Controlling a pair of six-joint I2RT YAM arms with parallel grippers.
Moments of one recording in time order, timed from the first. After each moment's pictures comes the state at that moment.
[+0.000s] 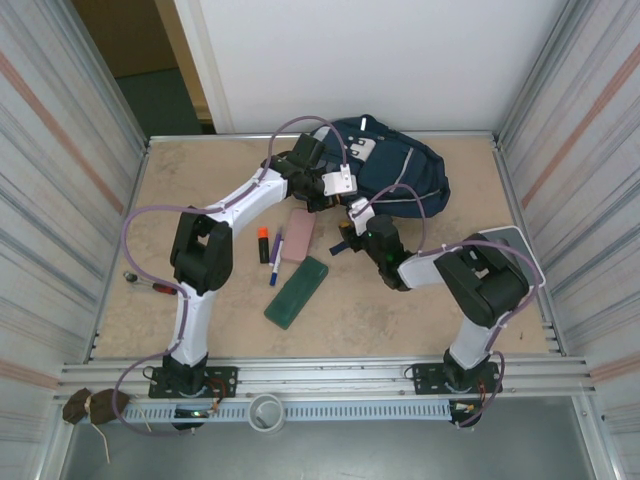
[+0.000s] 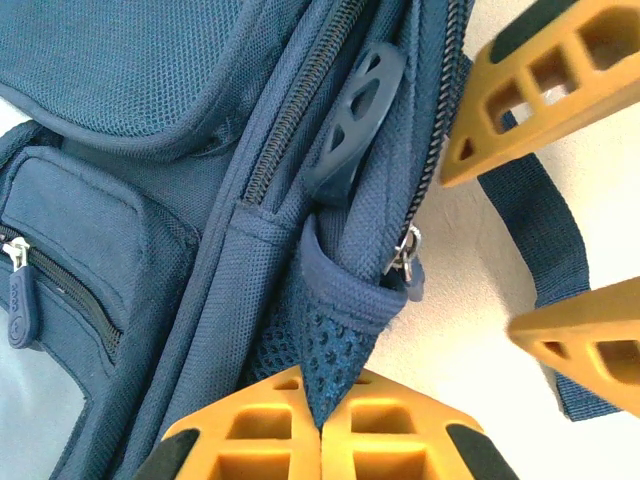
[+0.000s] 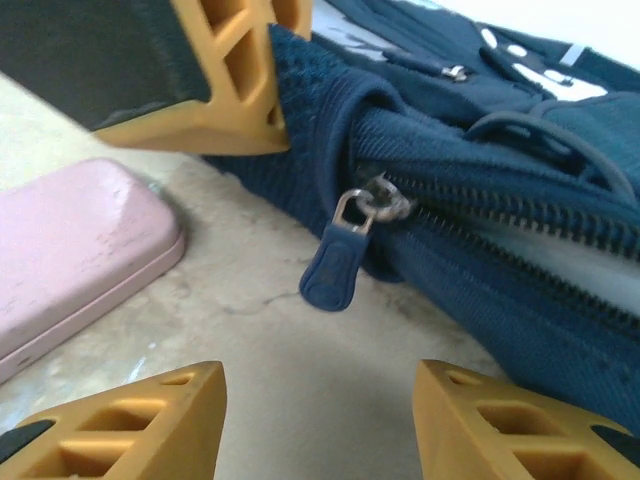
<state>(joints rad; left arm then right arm) -0.56 2.14 1.87 -0.68 0.33 0.88 0.61 1.77 0.65 0.78 0.22 -0.10</state>
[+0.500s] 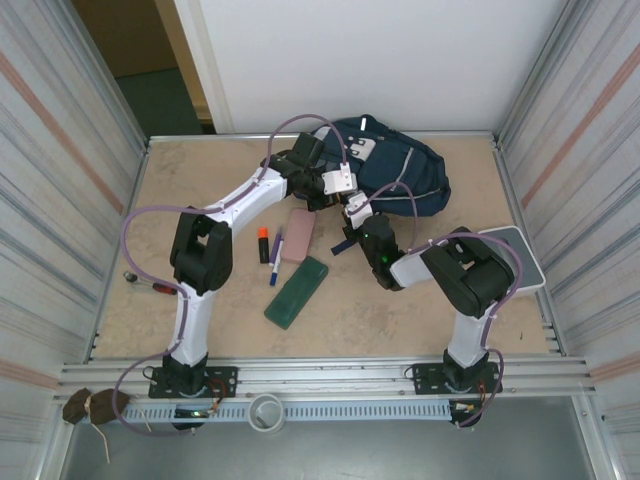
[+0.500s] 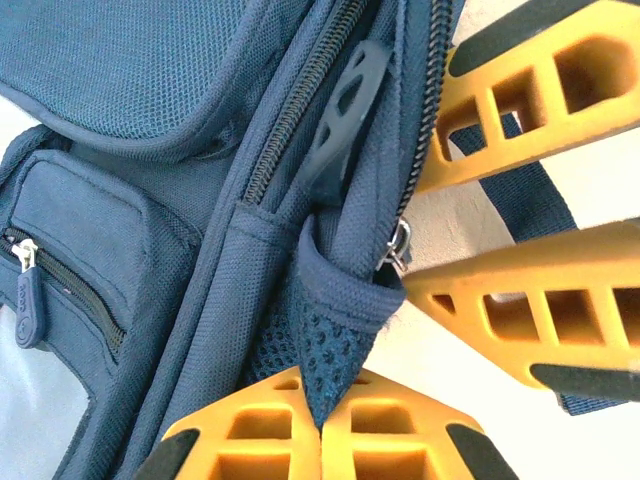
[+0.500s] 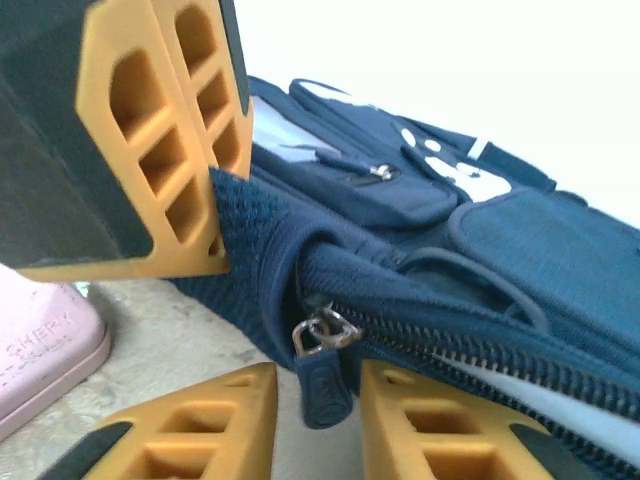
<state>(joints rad) -0.56 2.14 1.88 -0.68 0.33 0.87 0.62 1.85 0.68 0.99 0.36 -0.19</state>
